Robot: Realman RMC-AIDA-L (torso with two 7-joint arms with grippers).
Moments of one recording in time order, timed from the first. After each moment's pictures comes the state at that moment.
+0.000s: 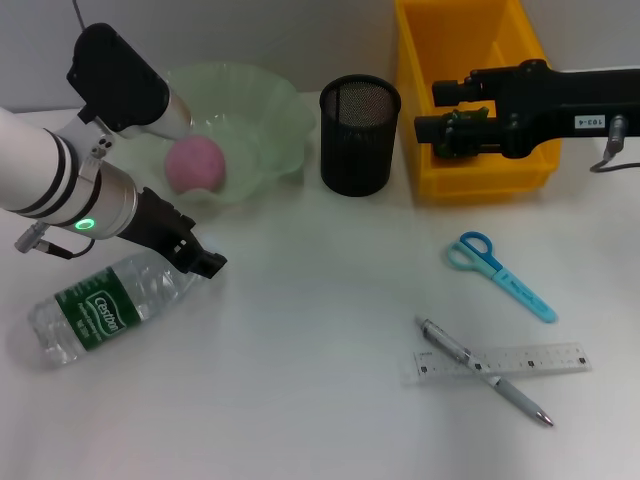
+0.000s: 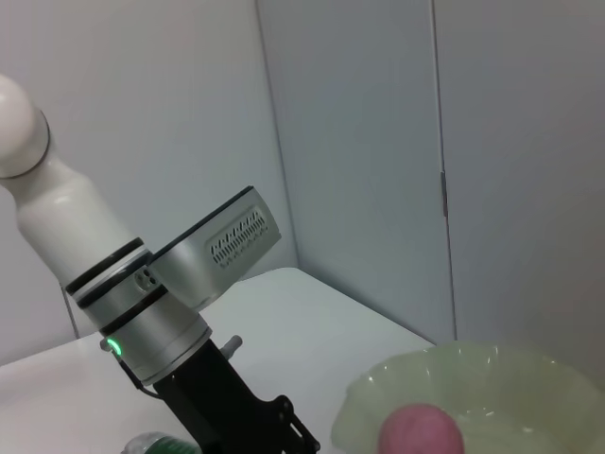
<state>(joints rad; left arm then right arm) -0.75 -2.08 1.39 0.93 2.56 1.13 -2.25 0.52 2.04 -0.82 -1.09 -1.88 -1.56 1.74</state>
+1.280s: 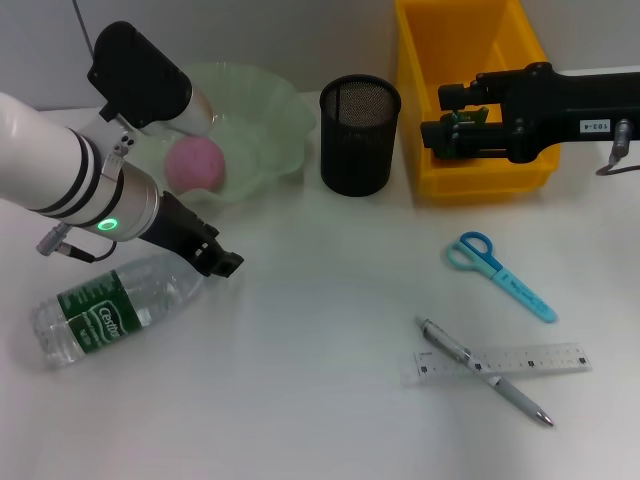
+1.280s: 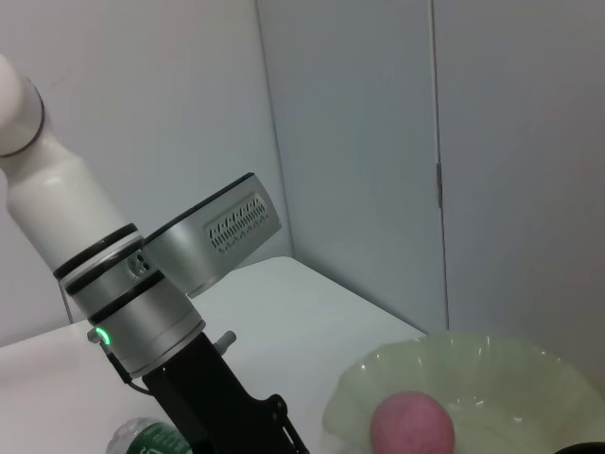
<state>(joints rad) -0.76 -2.08 1.46 0.96 2.52 1.15 -2.34 0.52 2.03 -0.82 -1.09 -1.89 -1.57 1.72</state>
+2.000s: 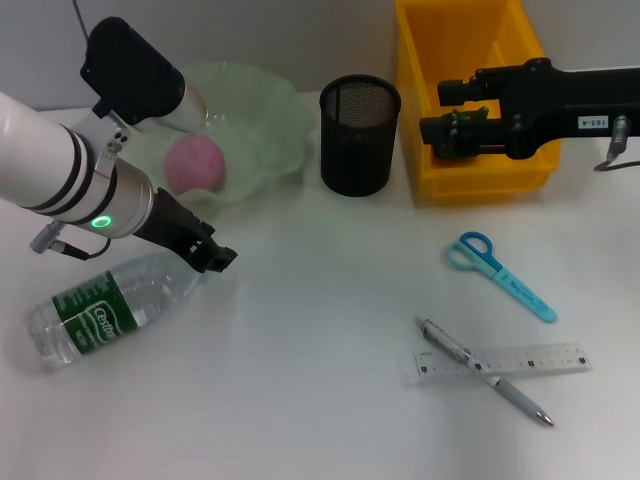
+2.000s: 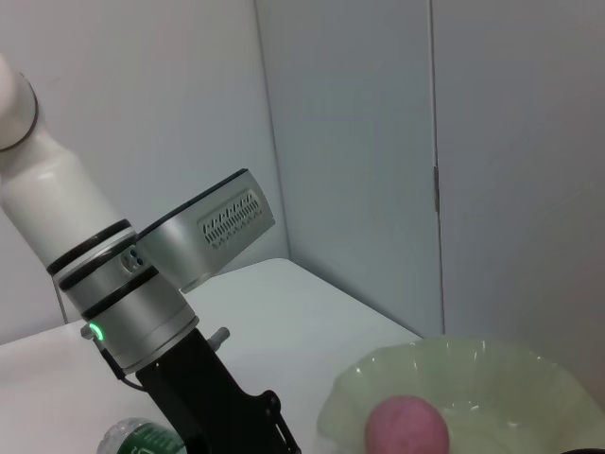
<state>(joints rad) -0.75 -2.08 1.45 0.98 2.53 1.16 -2.34 0.52 2.03 -0.82 -1.09 -1.89 -1.56 1.72</state>
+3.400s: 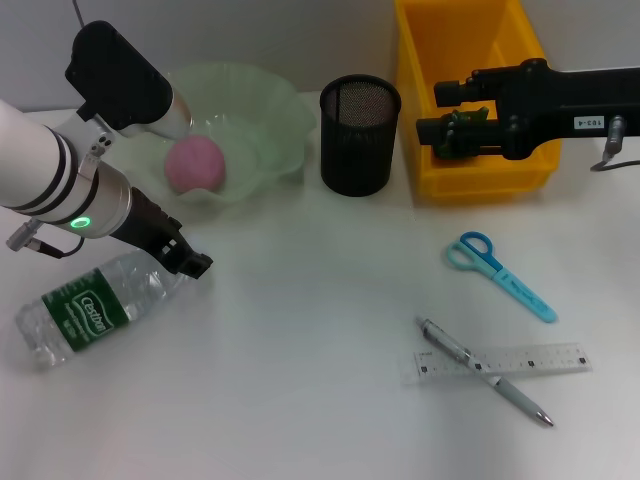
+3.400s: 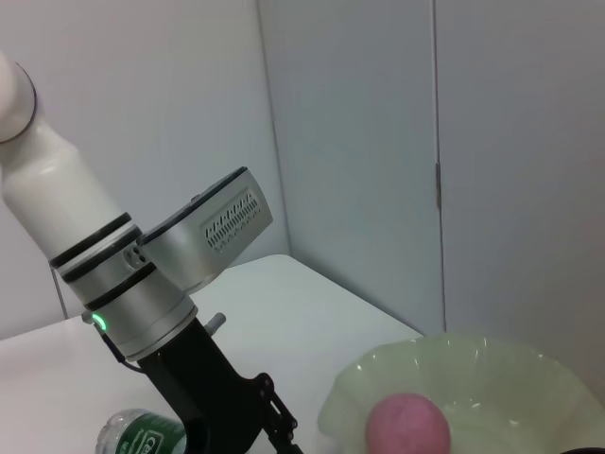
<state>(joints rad) -0.75 -2.07 1.44 0.98 2.62 1.16 -2.35 0.53 2.03 -0.82 -1.09 -1.91 -1.56 1.72</state>
